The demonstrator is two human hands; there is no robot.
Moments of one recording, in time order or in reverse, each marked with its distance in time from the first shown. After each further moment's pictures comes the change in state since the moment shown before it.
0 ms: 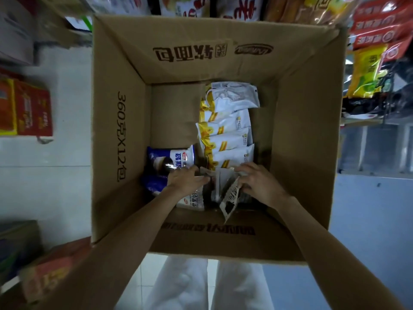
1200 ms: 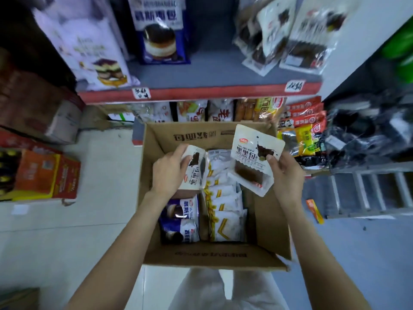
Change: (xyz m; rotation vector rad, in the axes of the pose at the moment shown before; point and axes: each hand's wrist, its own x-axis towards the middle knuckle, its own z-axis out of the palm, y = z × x) left_hand -0.169 0.043 -0.214 -0.049 1.068 0.314; right_hand -0.077 -0.097 -0.210 0.705 1.100 0.440
